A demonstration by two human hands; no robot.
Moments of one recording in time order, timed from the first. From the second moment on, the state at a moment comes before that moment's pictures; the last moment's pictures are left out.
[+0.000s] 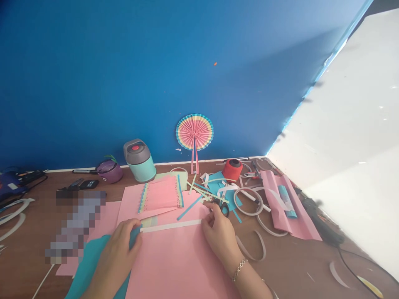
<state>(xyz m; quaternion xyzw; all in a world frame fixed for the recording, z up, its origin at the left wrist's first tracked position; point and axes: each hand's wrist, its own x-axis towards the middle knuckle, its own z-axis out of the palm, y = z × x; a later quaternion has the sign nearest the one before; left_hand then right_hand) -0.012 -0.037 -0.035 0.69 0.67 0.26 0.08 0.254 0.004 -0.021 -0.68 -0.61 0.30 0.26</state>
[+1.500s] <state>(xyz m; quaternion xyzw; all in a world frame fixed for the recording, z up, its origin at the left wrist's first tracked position) -0.005 -0.046 -0.029 0.76 0.63 0.12 -0.09 0.263 -0.025 0.003 -0.55 -0.82 0.15 -0.03</state>
